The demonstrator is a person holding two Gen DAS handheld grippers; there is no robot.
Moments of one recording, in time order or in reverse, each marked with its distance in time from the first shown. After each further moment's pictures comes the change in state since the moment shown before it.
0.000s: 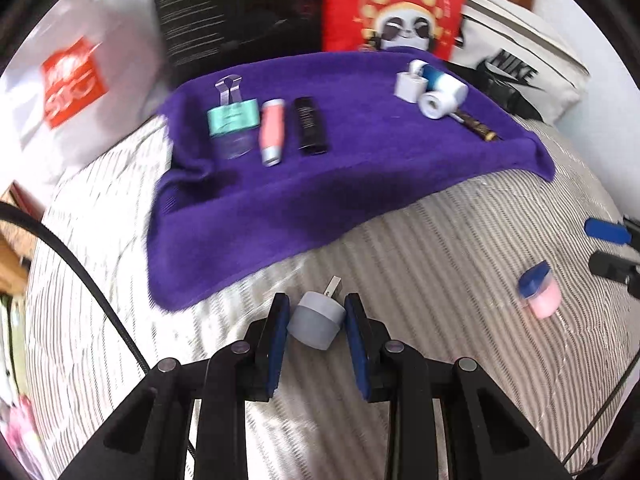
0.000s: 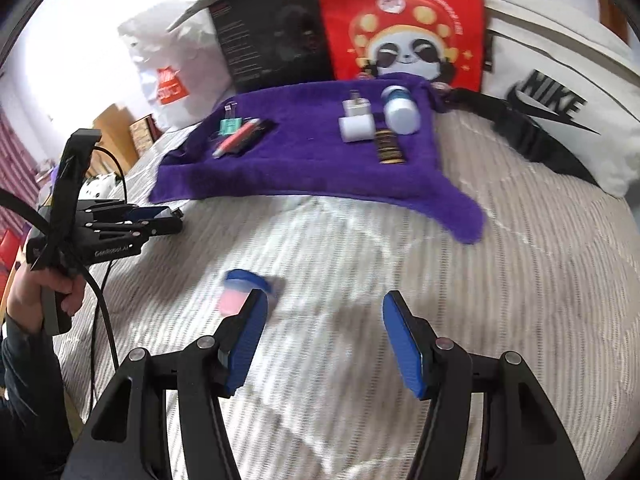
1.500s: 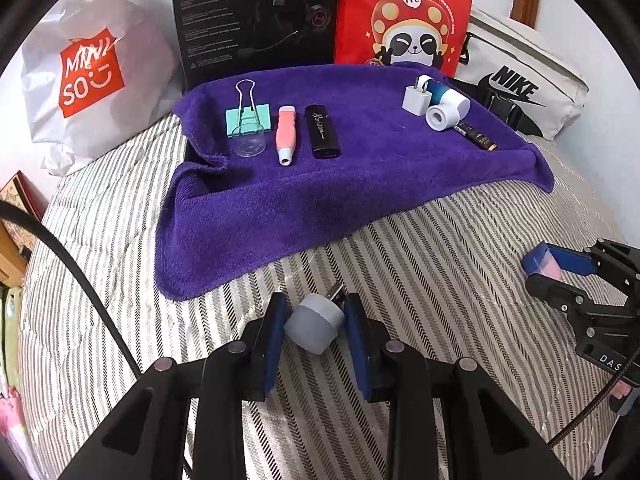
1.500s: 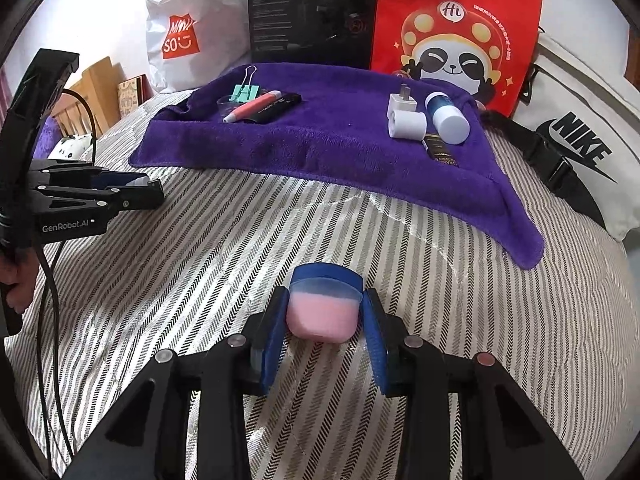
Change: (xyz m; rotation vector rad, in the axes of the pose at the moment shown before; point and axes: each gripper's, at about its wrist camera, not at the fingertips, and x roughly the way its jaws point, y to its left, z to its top) left arm -0.002 0.001 -0.007 -0.028 -0.062 -0.004; right arm 0.052 0.055 -0.005 -0.138 -0.009 -0.168
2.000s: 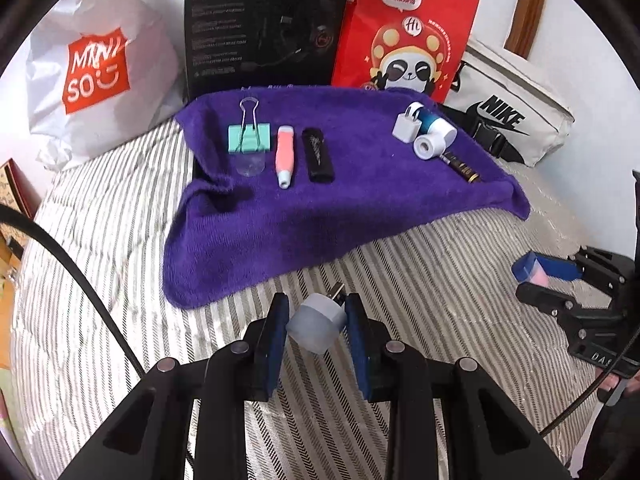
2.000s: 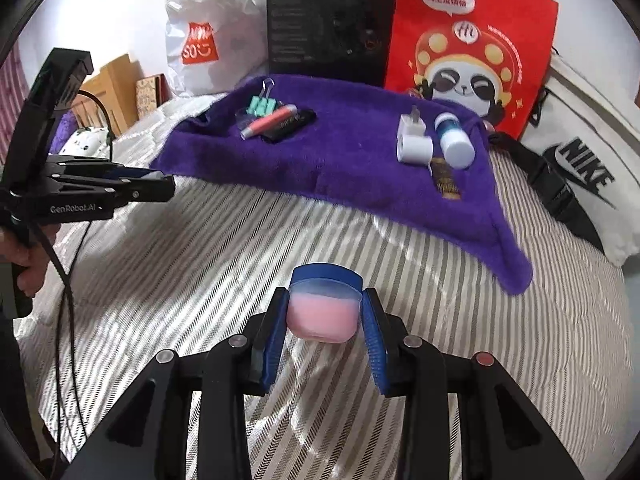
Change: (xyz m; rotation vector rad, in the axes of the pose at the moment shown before) left arm -0.022 0.012 0.009 -0.053 -0.037 -0.089; right arm -0.023 -0.005 0.016 -0.061 -0.014 0.054
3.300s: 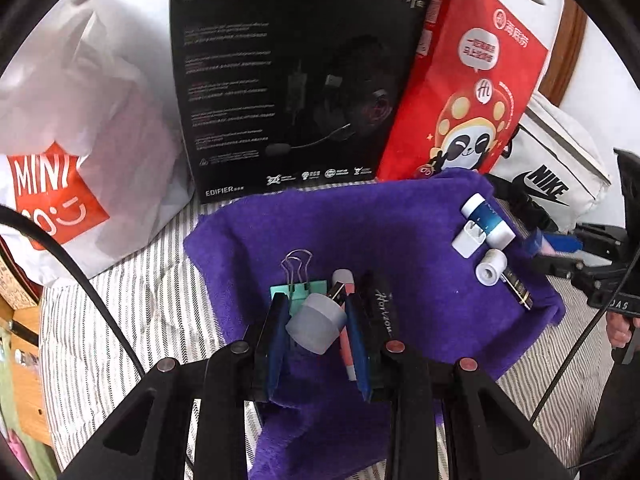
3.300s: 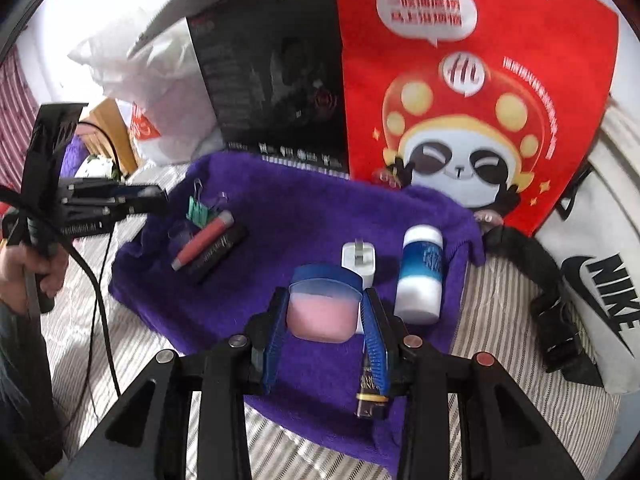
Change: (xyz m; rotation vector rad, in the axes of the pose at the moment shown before) left arm 0.046 0.050 0.135 -0.010 -0.005 0.008; right arm 0.061 -0.098 0.144 0.016 0.049 0.128
